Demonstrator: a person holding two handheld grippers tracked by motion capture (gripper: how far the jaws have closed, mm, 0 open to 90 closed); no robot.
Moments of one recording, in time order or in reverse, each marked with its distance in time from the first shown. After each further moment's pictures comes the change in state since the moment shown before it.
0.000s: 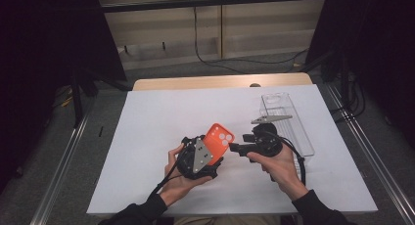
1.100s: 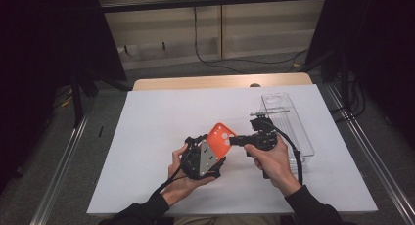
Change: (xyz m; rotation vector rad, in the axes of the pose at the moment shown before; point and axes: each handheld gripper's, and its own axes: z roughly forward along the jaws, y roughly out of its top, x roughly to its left) left arm -0.007 0.002 0.007 0.000 0.045 0.063; right arm -0.004 0.012 0.012 0.051 0.023 0.248
